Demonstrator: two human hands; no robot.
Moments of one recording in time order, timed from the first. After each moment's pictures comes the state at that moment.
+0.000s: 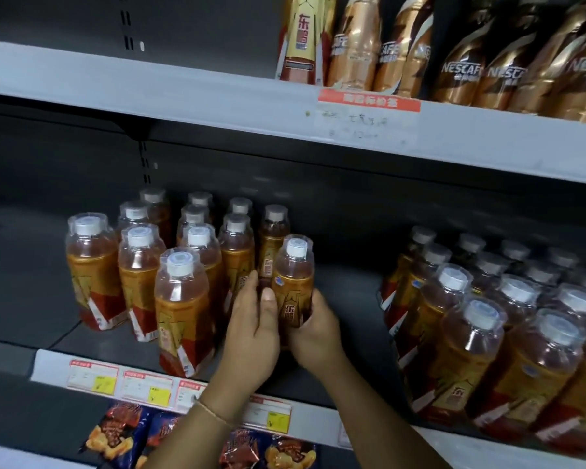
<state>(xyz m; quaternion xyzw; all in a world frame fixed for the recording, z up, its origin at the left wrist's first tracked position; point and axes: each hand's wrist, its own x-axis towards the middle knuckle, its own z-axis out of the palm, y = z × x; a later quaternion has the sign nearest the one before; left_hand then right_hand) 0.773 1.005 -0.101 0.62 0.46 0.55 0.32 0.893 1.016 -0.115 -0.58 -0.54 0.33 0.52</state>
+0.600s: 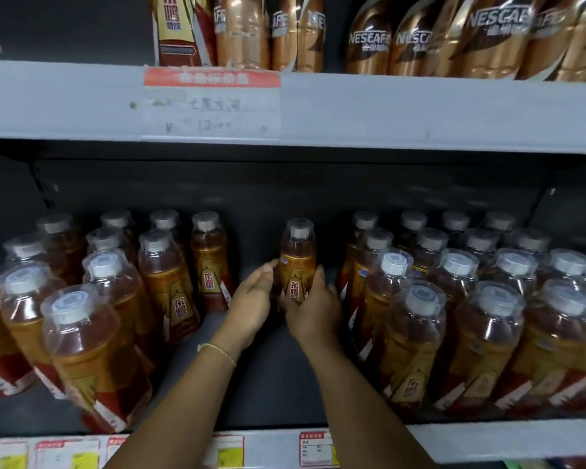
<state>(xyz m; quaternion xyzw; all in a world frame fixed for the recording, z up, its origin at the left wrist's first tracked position) 0.871 1.099 -0.100 0.59 0.36 0.45 0.57 0.973 1.060 -0.116 -0.80 -0.42 0.11 0.42</state>
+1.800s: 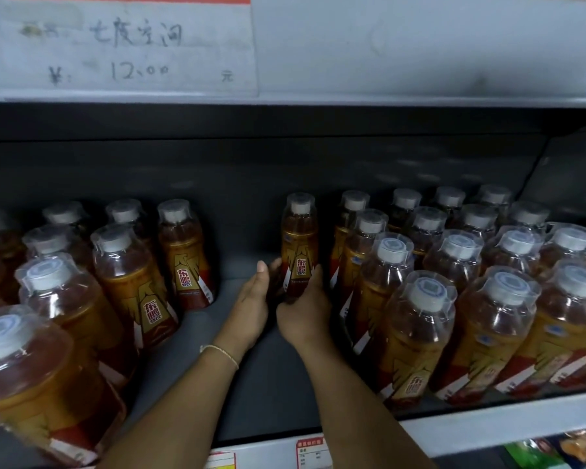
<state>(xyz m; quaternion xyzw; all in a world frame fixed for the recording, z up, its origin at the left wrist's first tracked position) 0.894 1.124 -0.141 0.59 0.26 0.40 0.65 0.974 1.064 -0.134 -0.76 -0.35 0.21 0.50</state>
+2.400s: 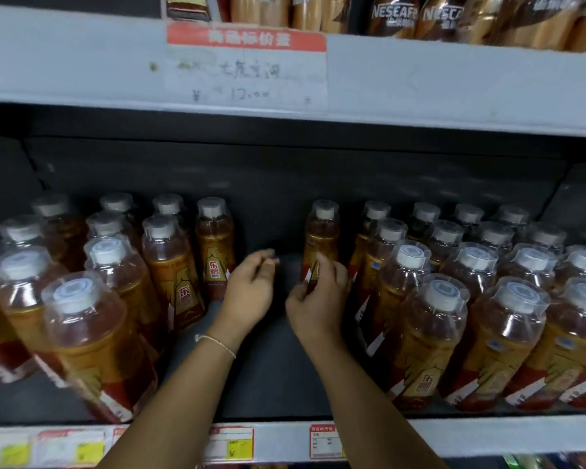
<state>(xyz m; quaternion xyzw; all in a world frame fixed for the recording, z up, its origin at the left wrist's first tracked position) 0.860 1.107 -0.099 0.62 0.39 0.49 0.47 0.957 1.051 -0.118 -0.72 -0.43 0.01 0.55</state>
